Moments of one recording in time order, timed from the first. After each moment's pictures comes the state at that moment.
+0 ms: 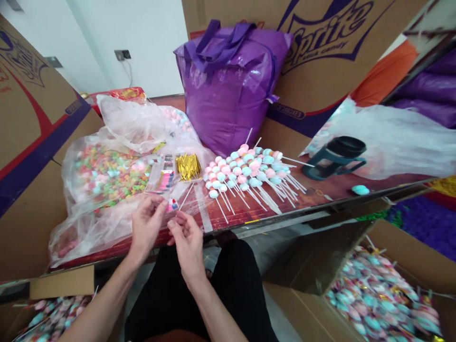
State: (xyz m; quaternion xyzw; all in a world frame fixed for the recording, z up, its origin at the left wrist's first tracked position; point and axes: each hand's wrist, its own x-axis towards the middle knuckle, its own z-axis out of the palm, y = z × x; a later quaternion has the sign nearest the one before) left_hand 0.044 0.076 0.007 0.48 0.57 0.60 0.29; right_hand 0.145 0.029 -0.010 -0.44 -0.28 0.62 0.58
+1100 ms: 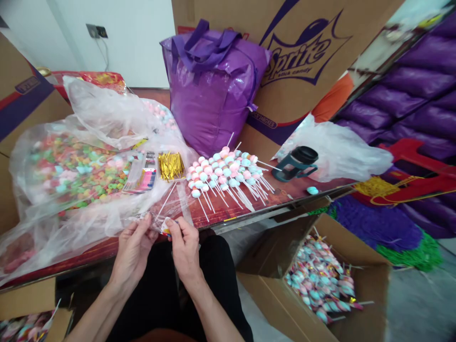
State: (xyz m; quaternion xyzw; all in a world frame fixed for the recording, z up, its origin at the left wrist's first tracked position) left_hand 0.075 0.036 0.009 0.11 0.46 0.65 0.59; right_hand 0.187 0.031 -0.006 -0.54 -0.47 0.46 0.52
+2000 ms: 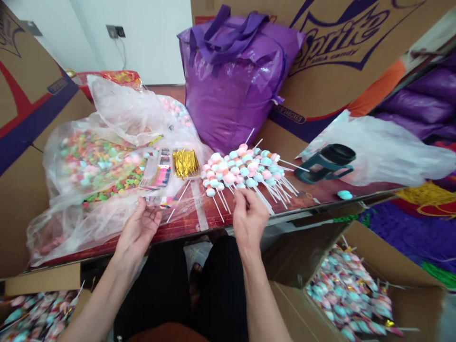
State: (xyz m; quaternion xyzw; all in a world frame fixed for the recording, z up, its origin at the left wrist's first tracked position) left_hand 0.047 0.068 0.013 -0.05 0.43 0.68 0.59; right_hand 0.268 0.083 0.016 -0.67 -0.51 0.11 0.53
